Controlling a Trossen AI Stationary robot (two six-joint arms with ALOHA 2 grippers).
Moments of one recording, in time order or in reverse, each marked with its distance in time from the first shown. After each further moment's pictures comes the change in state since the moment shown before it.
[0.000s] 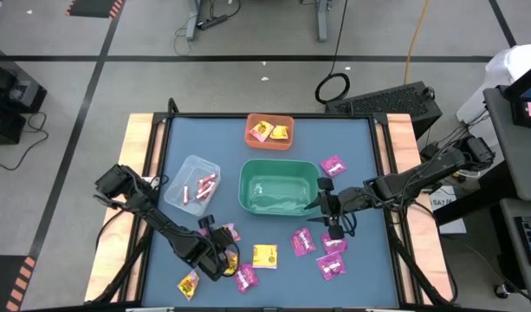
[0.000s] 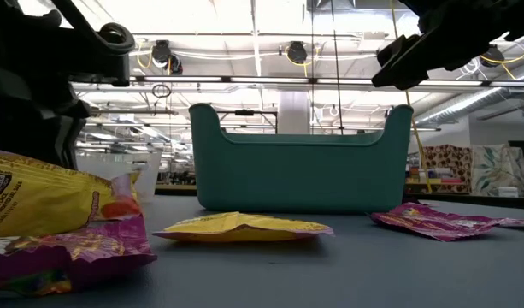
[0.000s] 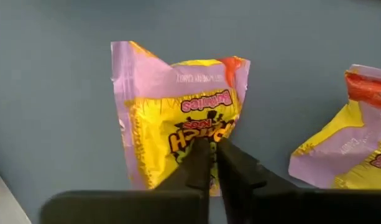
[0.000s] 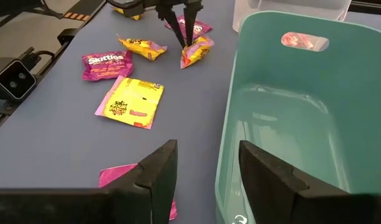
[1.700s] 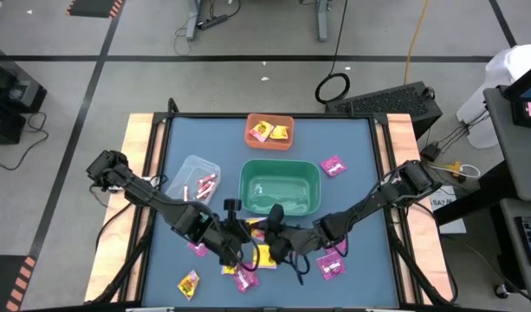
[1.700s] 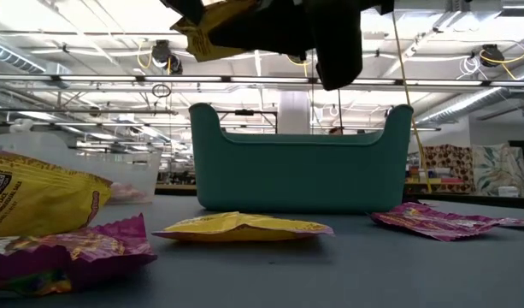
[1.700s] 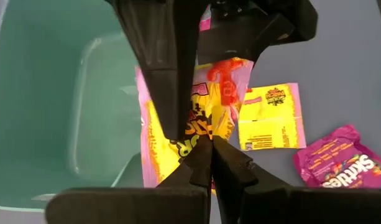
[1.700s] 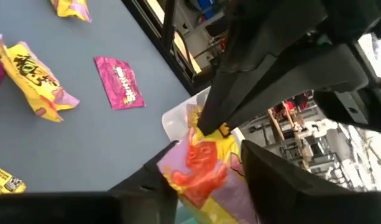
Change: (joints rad) left arm 0.161 -0.166 0.373 -0.119 0.034 0.707; right arm 0.137 0.758 0.507 0.509 0.483 -0.896
